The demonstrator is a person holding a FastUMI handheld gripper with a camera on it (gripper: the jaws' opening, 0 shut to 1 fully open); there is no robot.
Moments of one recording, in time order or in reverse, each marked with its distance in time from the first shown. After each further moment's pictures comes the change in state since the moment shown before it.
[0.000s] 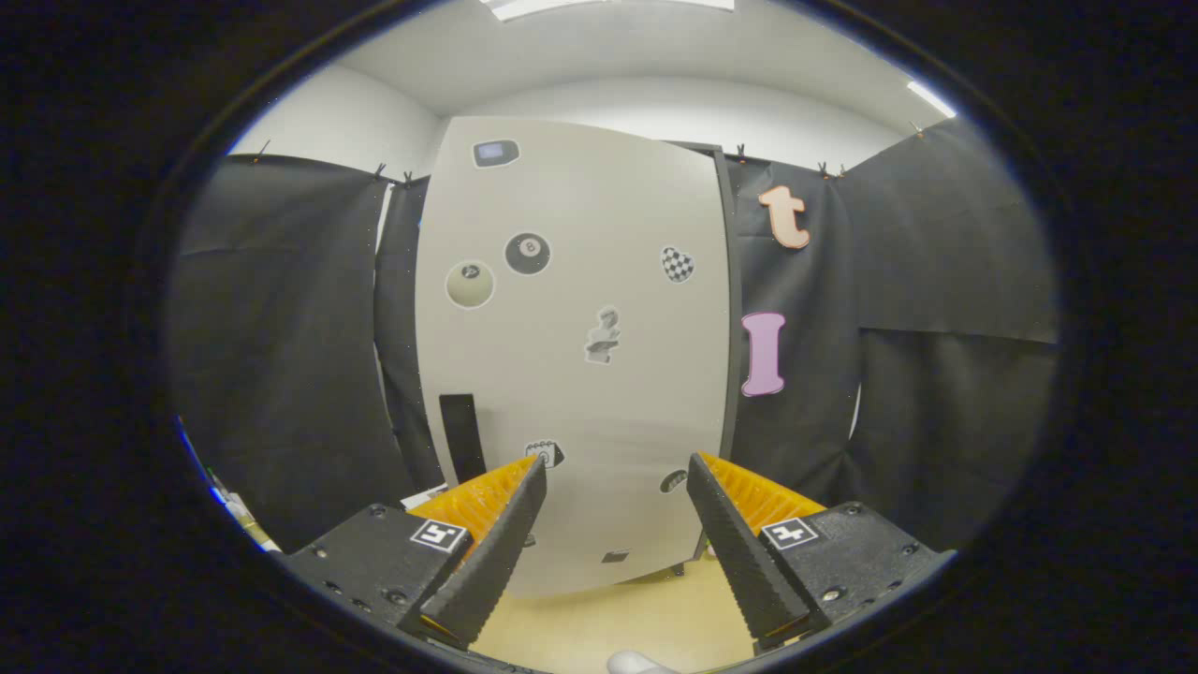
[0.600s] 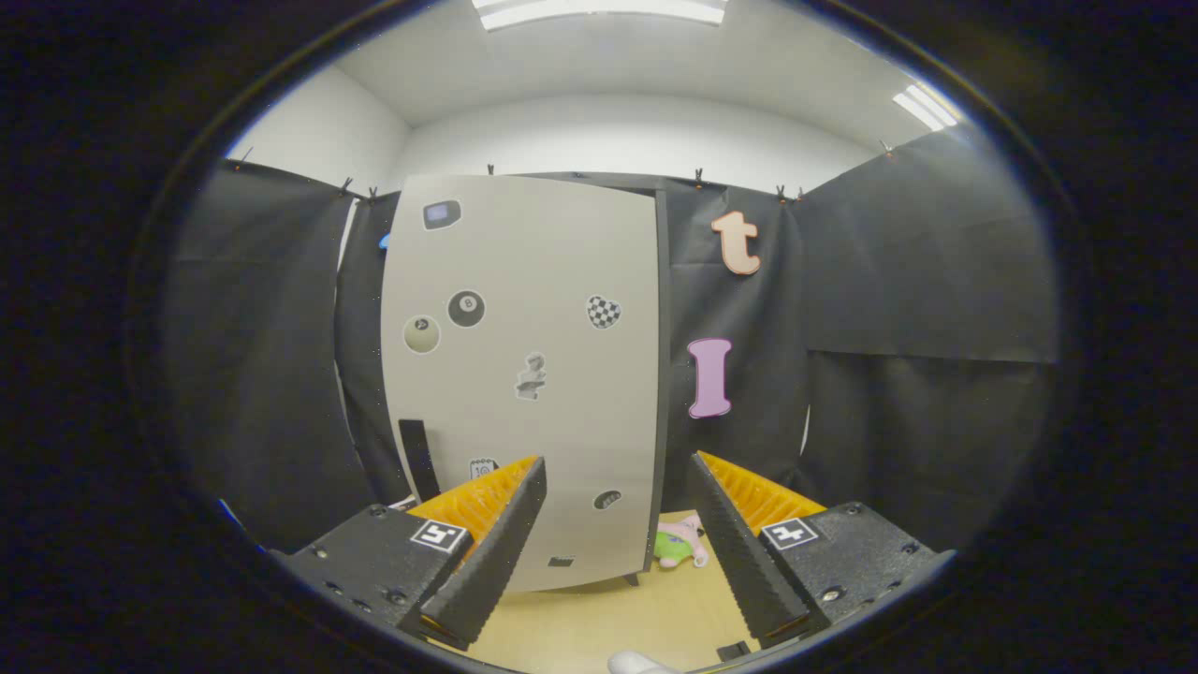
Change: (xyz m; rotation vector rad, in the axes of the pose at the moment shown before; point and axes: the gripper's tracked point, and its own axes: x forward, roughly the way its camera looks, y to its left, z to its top) arm -0.034 -0.048 0.037 -0.003 -0.053 -0.127
